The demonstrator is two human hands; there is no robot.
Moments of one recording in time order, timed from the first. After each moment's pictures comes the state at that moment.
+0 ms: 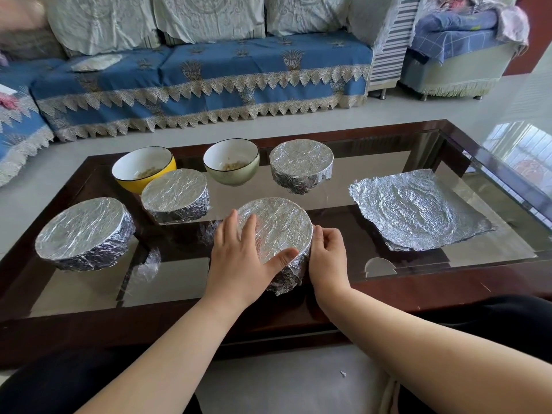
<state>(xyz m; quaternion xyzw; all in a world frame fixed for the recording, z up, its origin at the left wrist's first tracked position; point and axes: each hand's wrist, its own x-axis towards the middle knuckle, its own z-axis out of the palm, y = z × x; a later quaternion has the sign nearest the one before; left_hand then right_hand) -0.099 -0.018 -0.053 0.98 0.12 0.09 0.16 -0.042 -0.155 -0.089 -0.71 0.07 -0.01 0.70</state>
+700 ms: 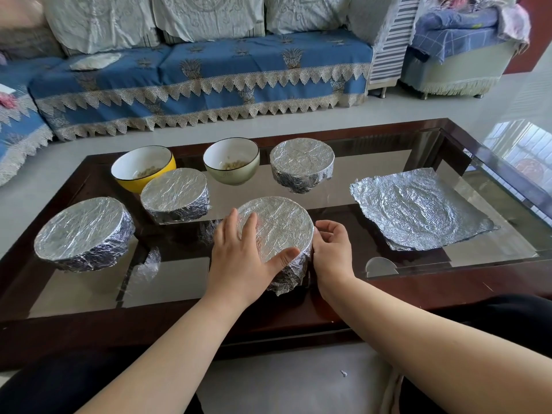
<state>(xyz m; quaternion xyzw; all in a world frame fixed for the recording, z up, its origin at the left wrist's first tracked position) -0.097 -0.016 -0.054 0.98 0.12 0.09 0.16 -0.027 -0.152 -0.088 -0.67 0.13 0.03 0.73</state>
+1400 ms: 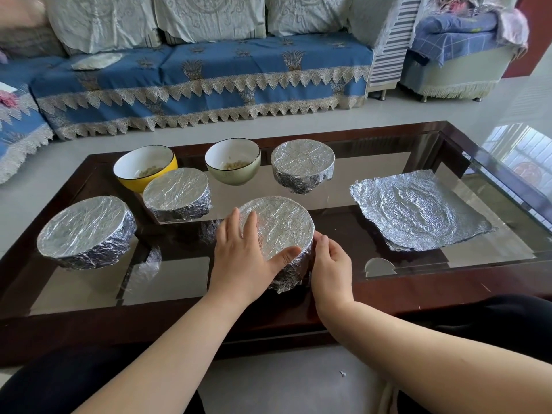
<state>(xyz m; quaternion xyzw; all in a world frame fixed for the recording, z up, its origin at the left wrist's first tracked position) -0.095 -0.018 -0.052 0.98 0.12 0.08 0.15 -0.064 -0.156 -0.082 -0.69 0.09 0.01 0.72</state>
